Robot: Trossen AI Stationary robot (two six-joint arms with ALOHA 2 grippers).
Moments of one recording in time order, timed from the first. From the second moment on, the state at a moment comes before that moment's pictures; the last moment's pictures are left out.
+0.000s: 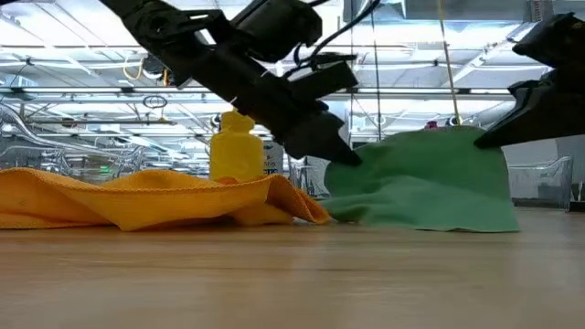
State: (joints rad) left arm -0.08 1.96 1.16 0.17 -0.37 0.23; right arm 0.59 1.22 0.53 -0.05 0.81 0.32
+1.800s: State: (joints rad) left arm -0.06 1.96 1.16 0.21 -0.42 0.16; right arm 0.29 1.60 0.53 0.39 0.49 0.04
